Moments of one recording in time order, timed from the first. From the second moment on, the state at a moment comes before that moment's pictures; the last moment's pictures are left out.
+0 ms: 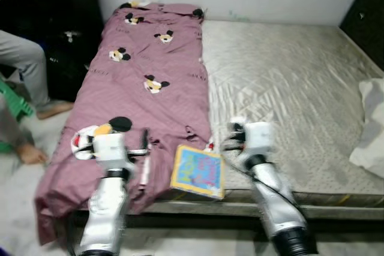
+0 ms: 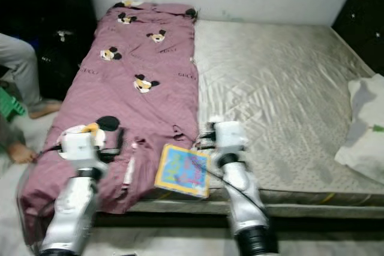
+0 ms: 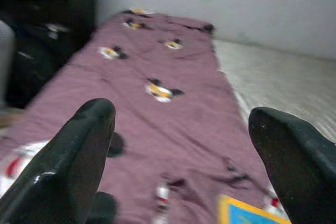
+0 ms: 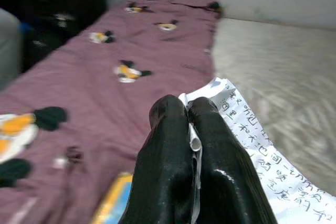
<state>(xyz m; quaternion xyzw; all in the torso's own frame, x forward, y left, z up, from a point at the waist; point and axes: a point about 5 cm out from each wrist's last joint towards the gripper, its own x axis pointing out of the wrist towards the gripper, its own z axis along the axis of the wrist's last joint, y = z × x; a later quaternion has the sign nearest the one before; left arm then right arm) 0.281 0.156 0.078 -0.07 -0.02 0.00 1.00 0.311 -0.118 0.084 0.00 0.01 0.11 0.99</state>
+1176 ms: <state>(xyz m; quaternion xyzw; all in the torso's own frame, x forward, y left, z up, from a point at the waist) 0.279 0.150 0.076 -0.08 -0.01 0.00 1.00 0.310 -0.124 0.080 -0.01 0.02 0.11 0.99</state>
